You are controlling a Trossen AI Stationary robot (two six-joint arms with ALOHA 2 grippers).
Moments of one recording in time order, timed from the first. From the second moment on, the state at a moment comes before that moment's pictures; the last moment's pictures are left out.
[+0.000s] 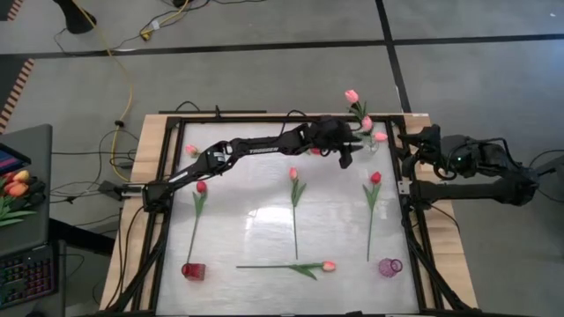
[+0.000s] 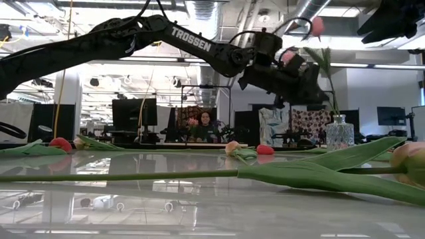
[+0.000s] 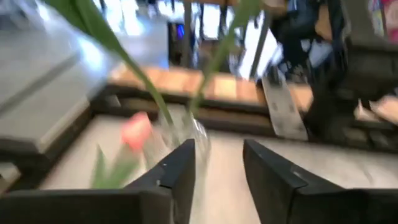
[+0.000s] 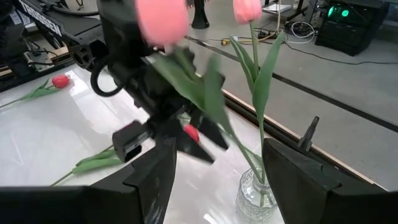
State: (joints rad) left arm 0.29 2.64 2.35 0.01 0.19 -0.02; right arm -0.11 0.37 0.89 -1.01 0.55 0.34
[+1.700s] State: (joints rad) left arm 0.54 2.26 2.00 -0.53 0.18 0.23; right arm -0.11 0.37 0.89 -0.93 0.55 0.42
